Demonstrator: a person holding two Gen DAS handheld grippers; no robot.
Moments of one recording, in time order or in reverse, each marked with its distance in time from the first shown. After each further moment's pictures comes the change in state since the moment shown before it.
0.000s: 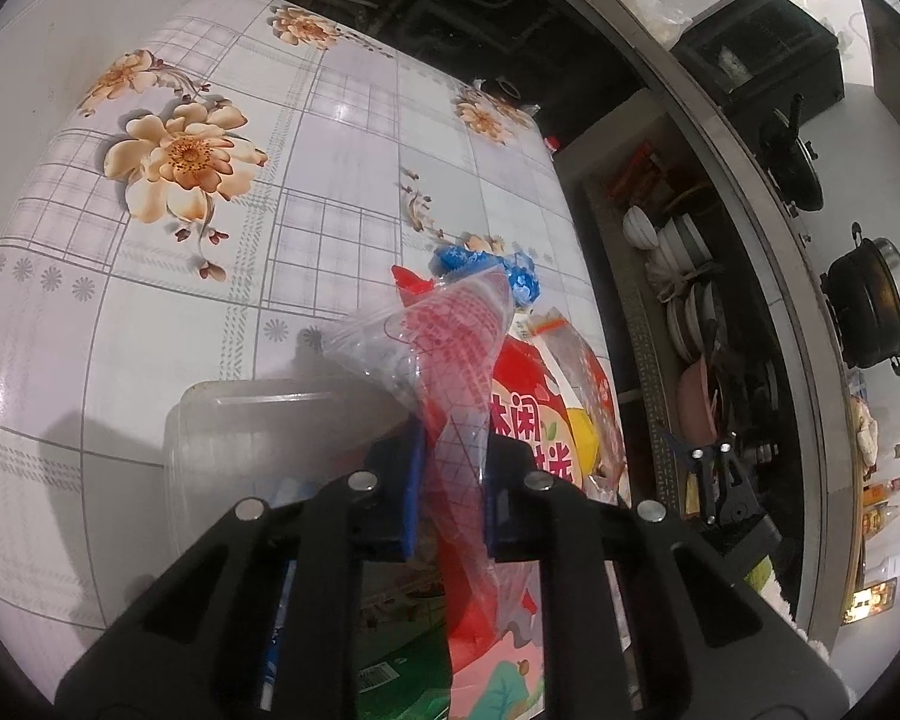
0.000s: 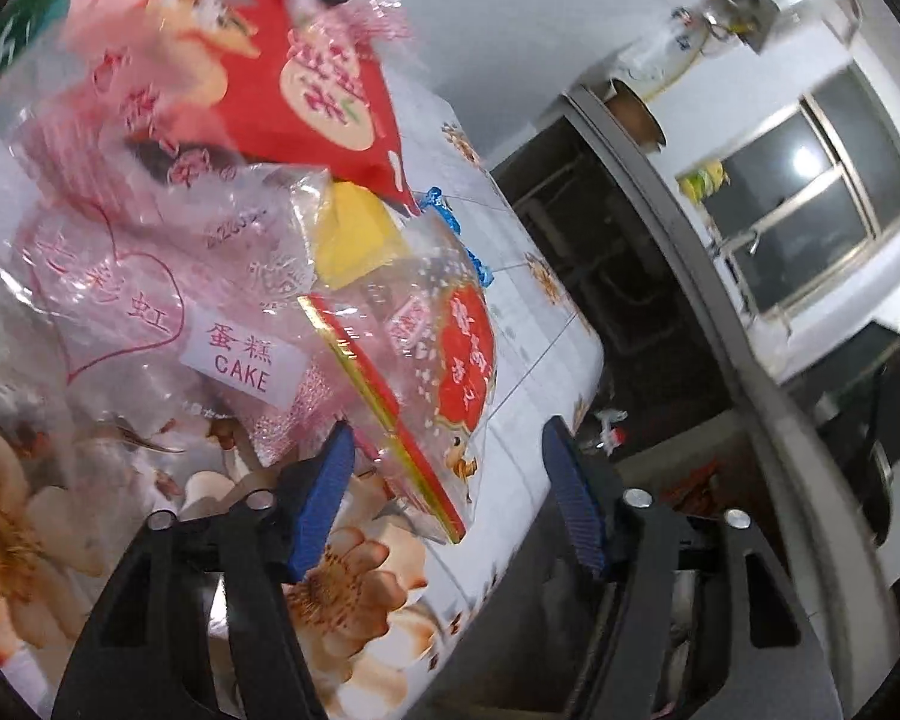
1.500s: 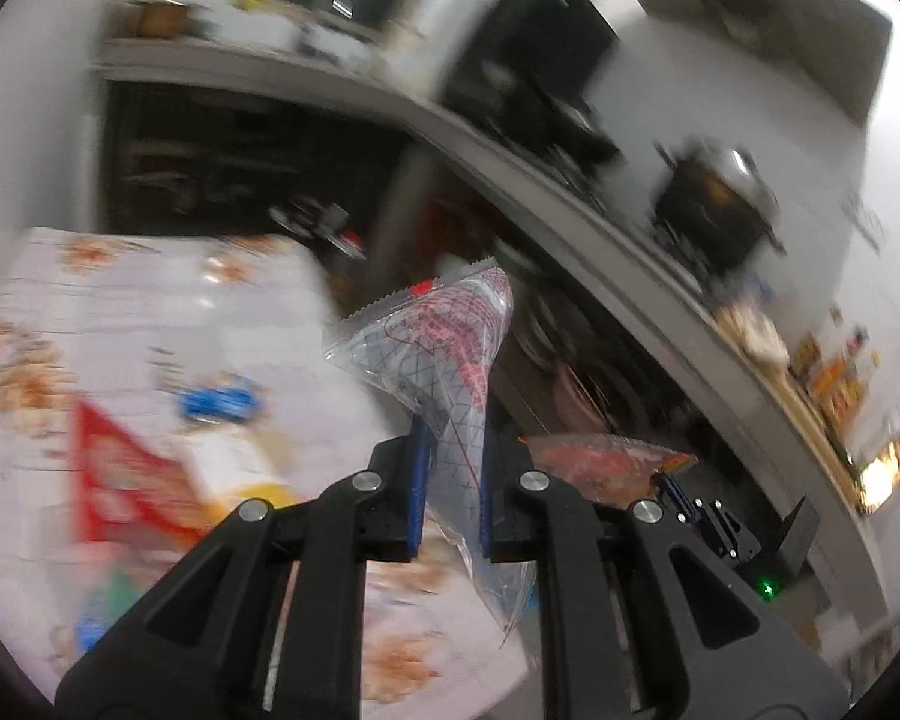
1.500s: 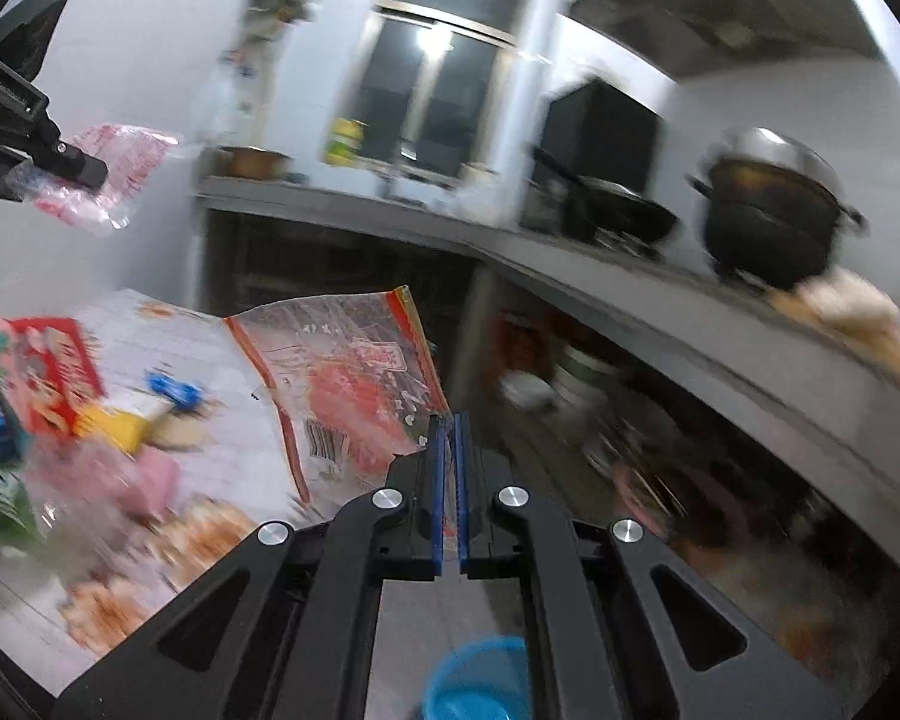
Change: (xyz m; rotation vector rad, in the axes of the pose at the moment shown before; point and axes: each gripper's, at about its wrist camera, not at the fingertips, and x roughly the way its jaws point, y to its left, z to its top) left arm -0.049 -0.253 -0.071 0.462 -0.192 -0.180; right arm -0.210 -0.121 -0.113 0.917 0.002 -0.438
